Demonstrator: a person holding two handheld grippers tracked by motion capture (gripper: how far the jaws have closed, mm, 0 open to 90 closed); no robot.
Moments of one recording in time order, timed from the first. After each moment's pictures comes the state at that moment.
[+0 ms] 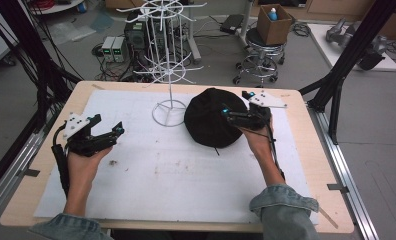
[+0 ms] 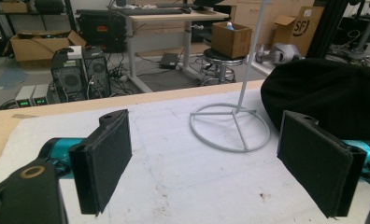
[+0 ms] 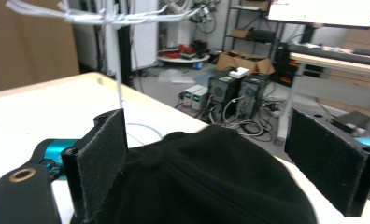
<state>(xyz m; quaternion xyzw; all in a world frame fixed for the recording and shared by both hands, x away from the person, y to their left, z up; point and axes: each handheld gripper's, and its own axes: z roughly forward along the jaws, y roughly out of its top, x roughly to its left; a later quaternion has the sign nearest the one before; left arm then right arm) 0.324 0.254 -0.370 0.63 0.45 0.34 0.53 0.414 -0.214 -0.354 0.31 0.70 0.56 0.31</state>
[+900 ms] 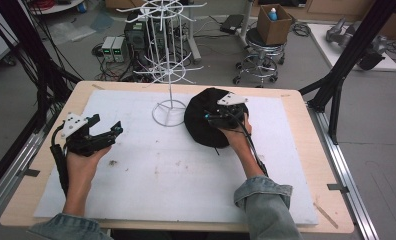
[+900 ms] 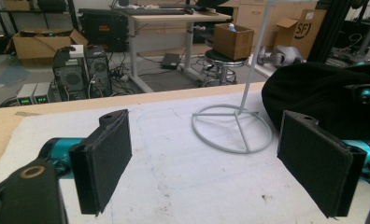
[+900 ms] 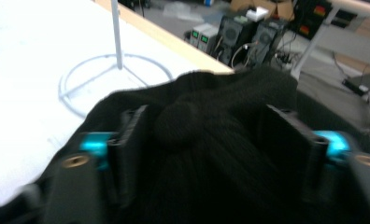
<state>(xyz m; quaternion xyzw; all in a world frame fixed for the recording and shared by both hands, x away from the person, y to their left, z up) 0.324 0.257 -0.370 0.63 0.45 0.33 0.54 0.457 -0.162 -0.400 0.32 0.79 0.45 0.28</state>
